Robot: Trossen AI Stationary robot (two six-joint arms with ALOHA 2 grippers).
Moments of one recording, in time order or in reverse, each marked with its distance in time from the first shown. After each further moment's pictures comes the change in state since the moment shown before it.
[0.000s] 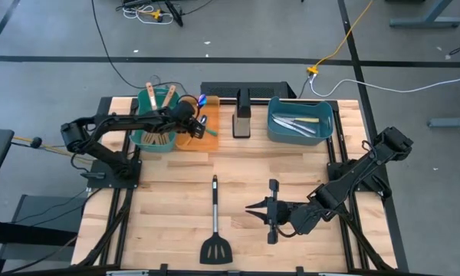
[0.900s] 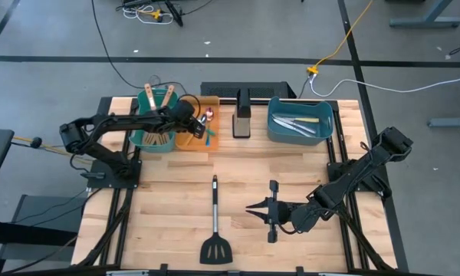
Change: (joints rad) left arm 0.000 -0.011 -0.002 0.022 0.002 0.054; right arm -0.001 0.001 -0.132 0.189 0.008 -0.030
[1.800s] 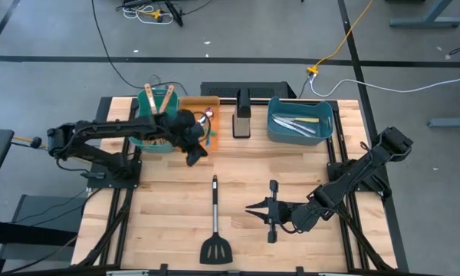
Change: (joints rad) left arm -0.251 -0.163 0.135 -0.234 0.515 0.169; right arm 0.000 0.000 0.000 0.021 0.000 0.001
